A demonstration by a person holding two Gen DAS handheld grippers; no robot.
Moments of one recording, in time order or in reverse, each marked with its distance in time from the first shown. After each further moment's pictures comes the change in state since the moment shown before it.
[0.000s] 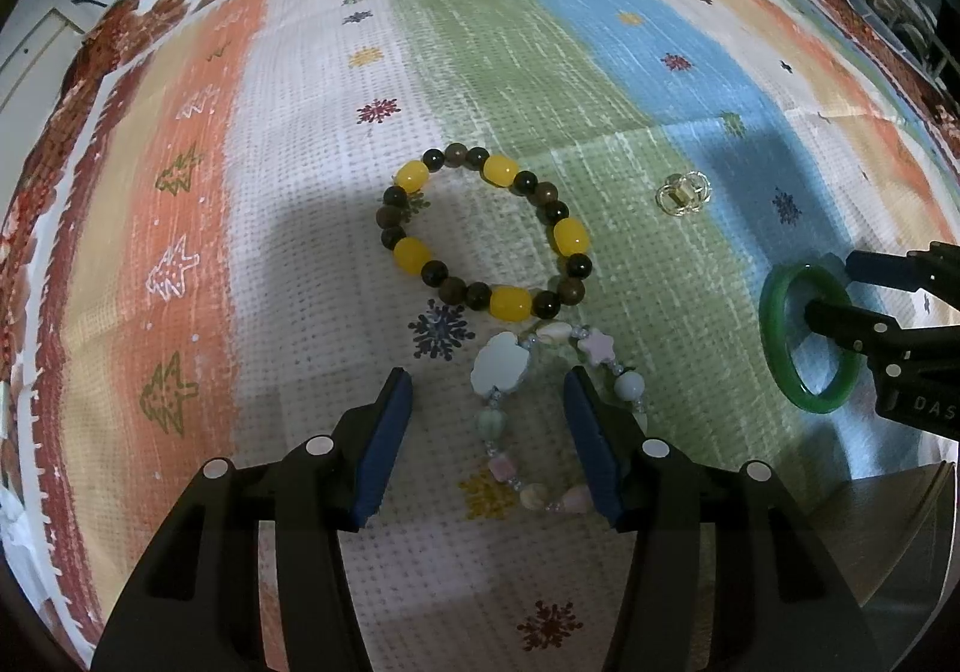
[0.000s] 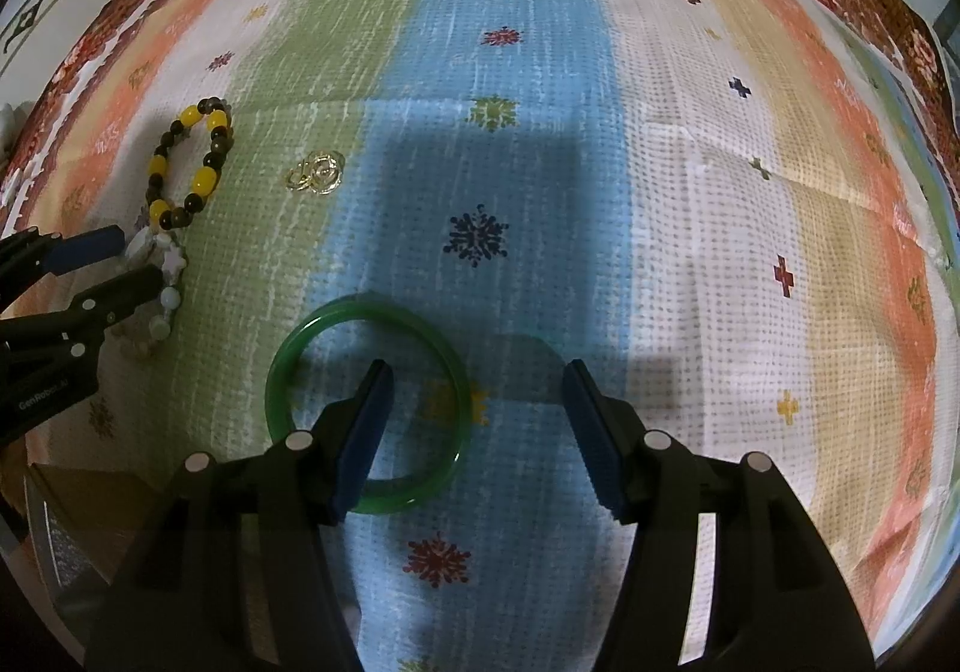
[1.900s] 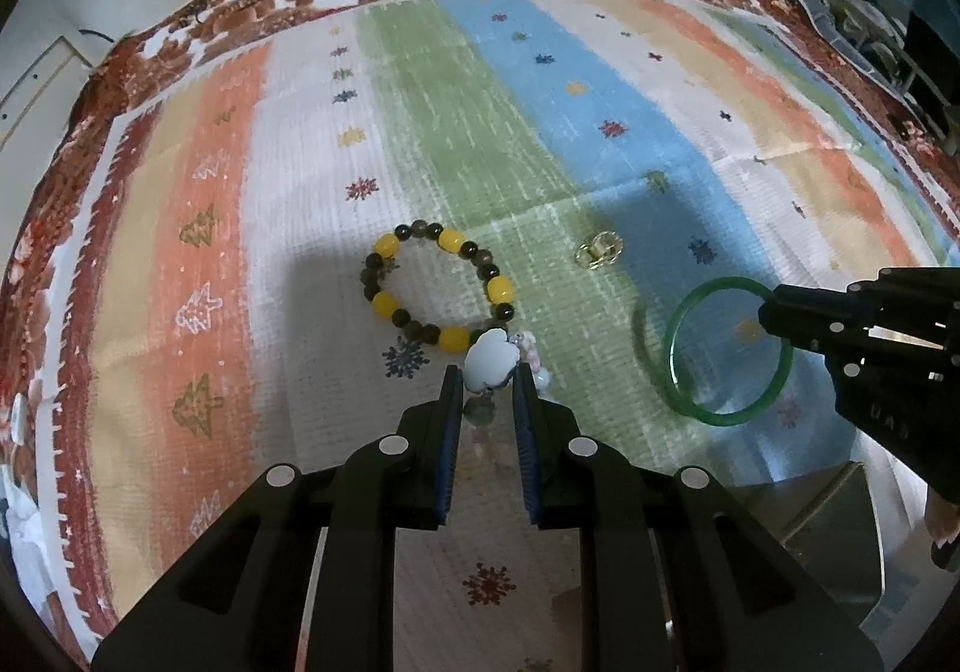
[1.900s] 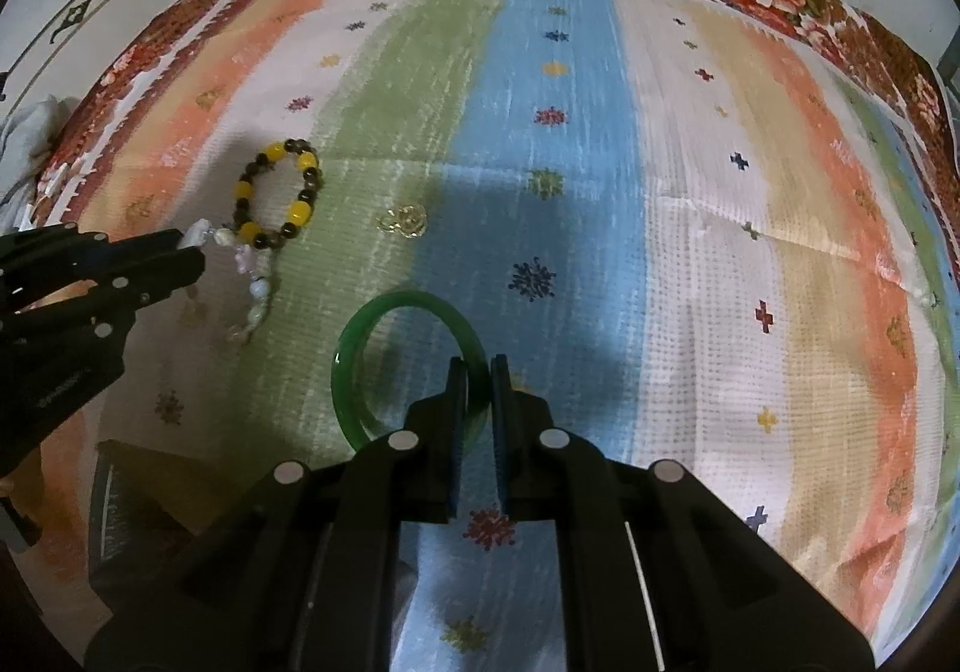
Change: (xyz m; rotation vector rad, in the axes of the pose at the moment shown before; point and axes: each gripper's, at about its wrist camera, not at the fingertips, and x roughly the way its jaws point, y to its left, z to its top) left arm -0.053 -0.018 0.001 0.010 -0.115 -0.028; right arm -0.050 0.023 -0.006 -0.055 -0.116 0.039
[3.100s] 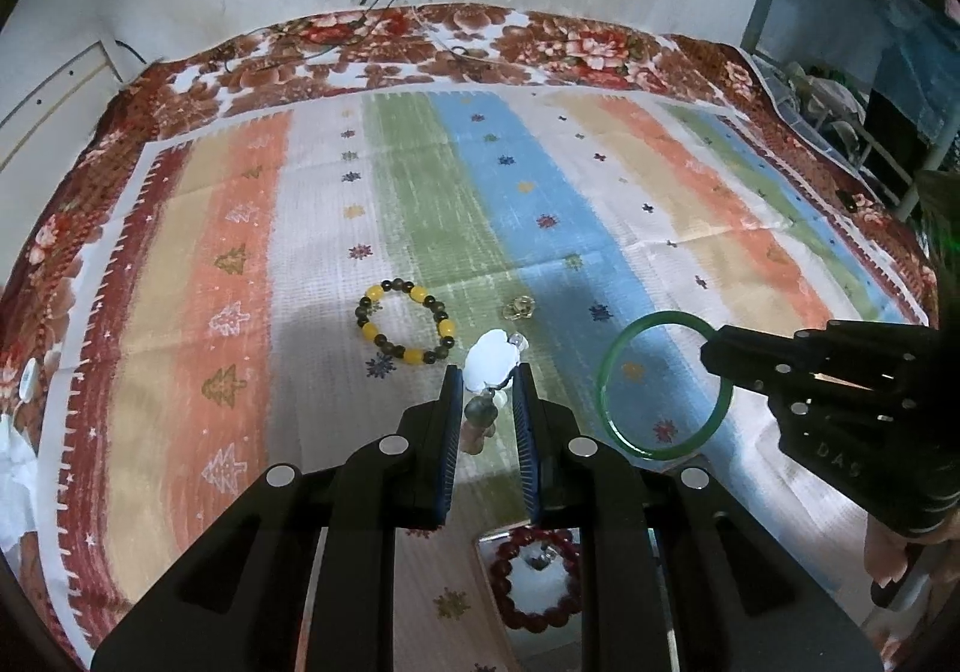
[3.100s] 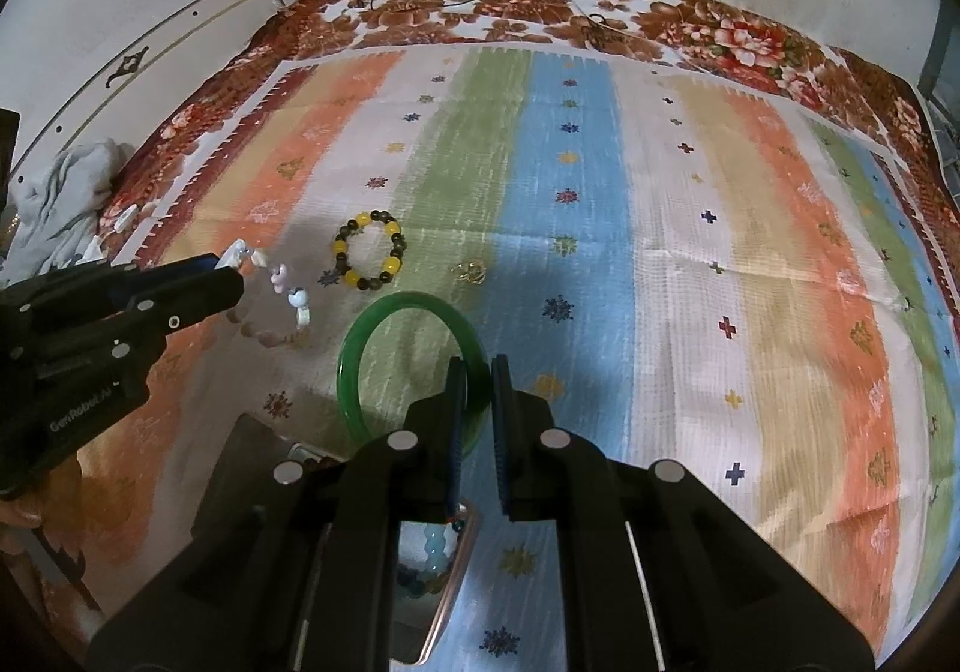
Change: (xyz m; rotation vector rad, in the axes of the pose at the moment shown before) left arm -0.092 -0.017 -0.025 -0.075 -0.192 -0.074; right arm -0.090 0.016 -0.028 0.010 -0.175 0.056
